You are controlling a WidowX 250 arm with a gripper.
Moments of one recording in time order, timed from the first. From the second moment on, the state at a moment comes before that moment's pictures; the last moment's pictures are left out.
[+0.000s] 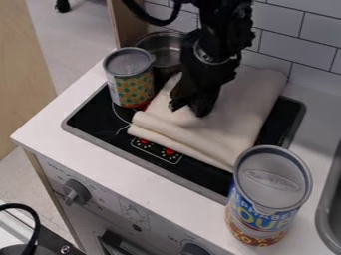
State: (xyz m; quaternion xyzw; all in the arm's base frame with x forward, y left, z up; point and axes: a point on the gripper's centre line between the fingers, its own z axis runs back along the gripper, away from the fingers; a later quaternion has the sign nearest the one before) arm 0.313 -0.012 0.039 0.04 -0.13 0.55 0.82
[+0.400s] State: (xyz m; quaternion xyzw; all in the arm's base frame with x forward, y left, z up) arm 0.319 -0.023 0.033 0.03 -0.12 0.55 0.83
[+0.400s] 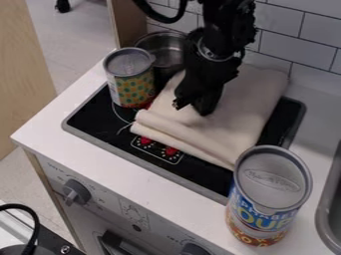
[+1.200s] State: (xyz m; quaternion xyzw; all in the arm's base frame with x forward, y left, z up) arm 0.309 -0.084 0.031 0.00 -0.09 0.54 0.83
